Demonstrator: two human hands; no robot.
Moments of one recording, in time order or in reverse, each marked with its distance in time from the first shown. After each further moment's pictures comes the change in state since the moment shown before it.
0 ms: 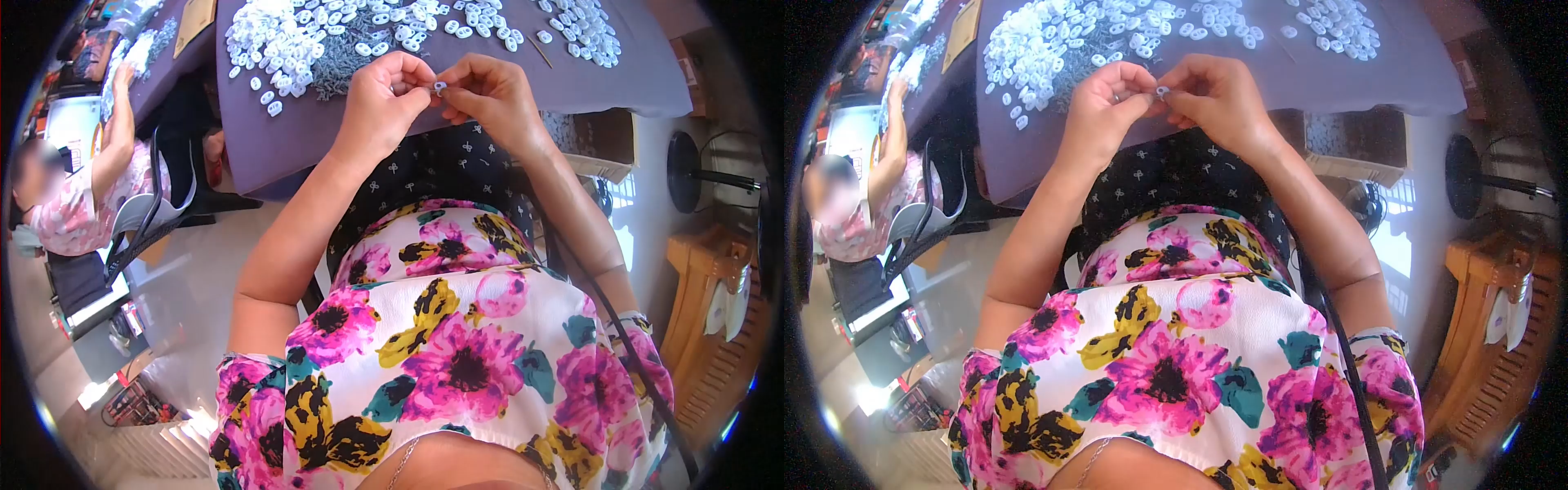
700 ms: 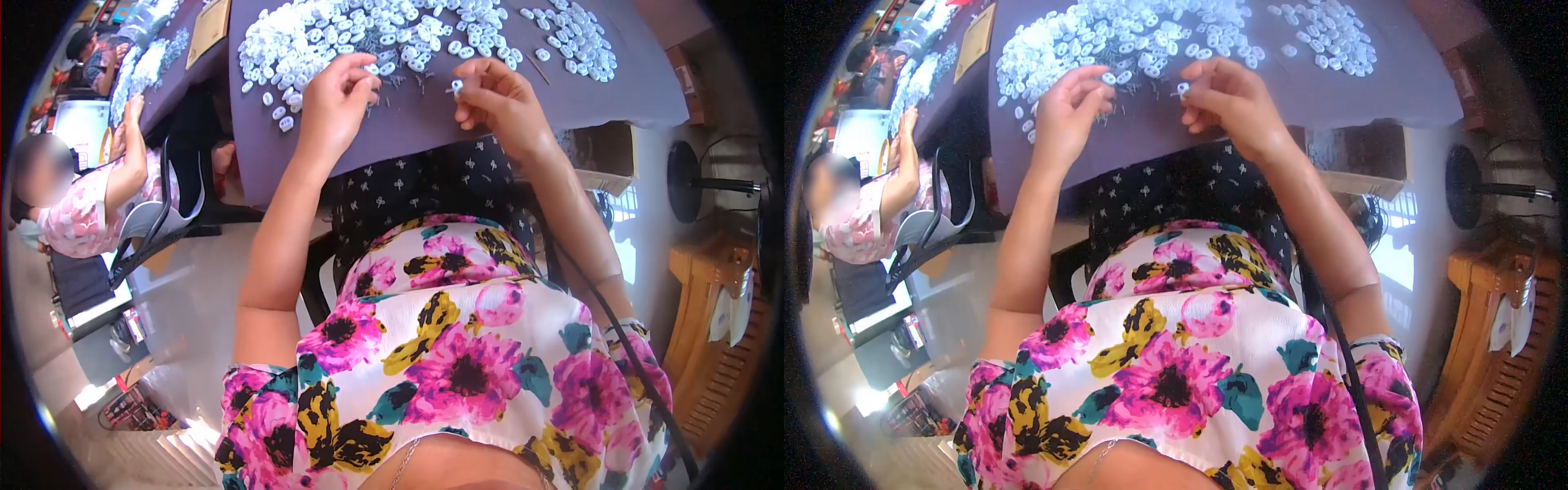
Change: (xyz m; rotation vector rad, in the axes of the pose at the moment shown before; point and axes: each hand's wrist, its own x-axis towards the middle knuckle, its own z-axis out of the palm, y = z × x) left_hand 0.008 0.015 -0.050 0.430 0.189 0.032; right_hand 0.011 0.009 -0.018 0.329 0.007 0.057
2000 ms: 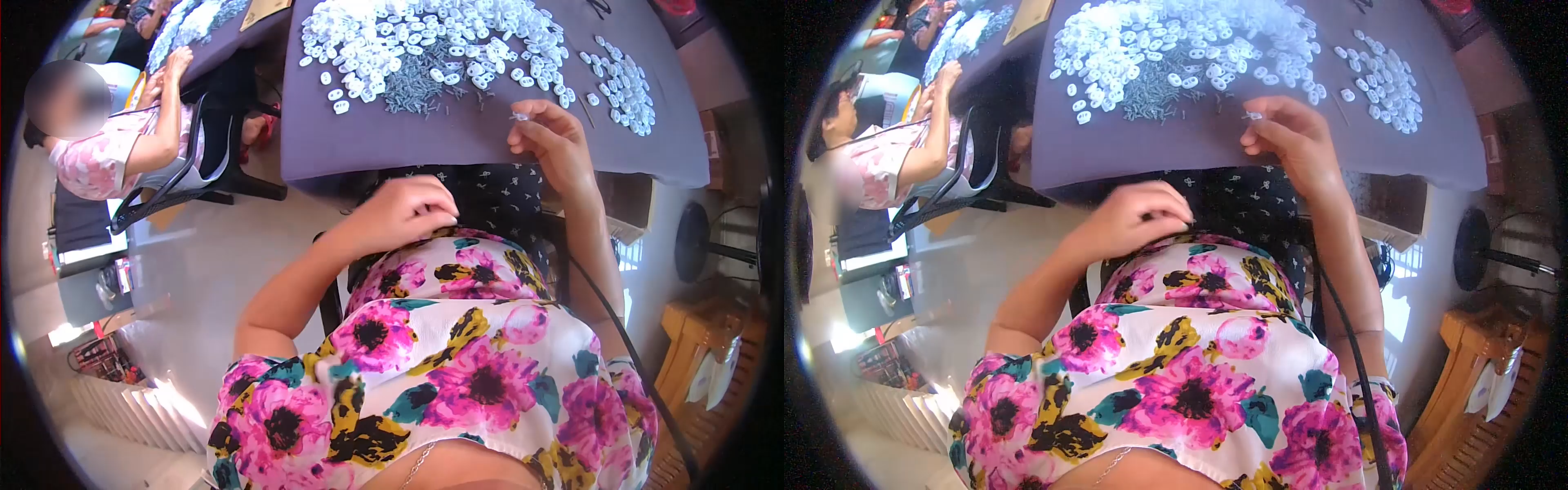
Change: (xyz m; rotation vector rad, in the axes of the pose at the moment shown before) left_hand -0.106 0.005 -0.006 -0.103 -0.517 0.038; right_hand -0.001 -0.002 -0.002 -0.039 -0.033 0.060
